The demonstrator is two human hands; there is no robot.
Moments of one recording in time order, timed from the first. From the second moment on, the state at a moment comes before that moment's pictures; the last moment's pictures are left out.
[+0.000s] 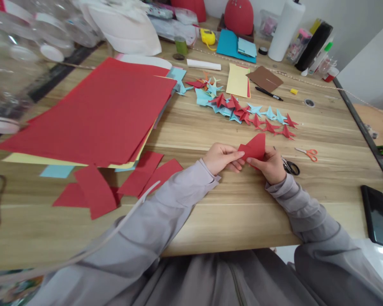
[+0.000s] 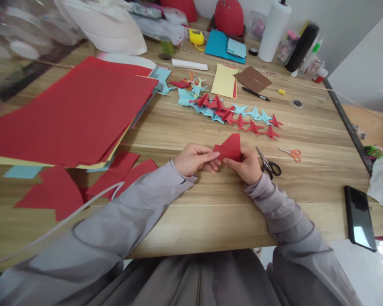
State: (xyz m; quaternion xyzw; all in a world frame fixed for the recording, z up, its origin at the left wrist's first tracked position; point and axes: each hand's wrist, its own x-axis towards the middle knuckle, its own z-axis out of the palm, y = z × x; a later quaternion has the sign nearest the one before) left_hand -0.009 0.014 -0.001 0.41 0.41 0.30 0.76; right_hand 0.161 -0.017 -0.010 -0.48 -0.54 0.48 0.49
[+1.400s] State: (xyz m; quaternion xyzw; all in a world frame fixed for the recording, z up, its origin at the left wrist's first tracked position) left_hand -0.006 0.010 0.009 0.33 0.45 0.28 0.78; right_hand 0.165 -0.016 -0.020 -0.55 -0.60 0.33 0.47
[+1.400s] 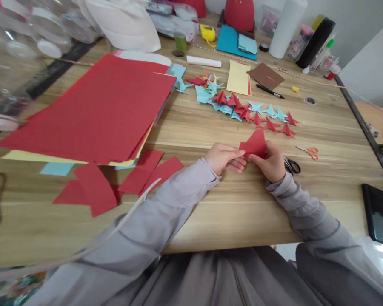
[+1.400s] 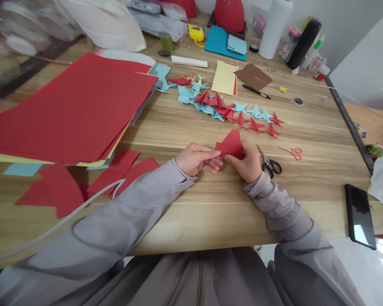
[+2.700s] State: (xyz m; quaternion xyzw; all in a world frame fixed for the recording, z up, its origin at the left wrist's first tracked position) left_hand -0.022 0.021 0.004 0.39 0.36 0.14 0.83; right_hand 0.167 -0.016 -0.018 -0.49 -0.64 0.36 0.47
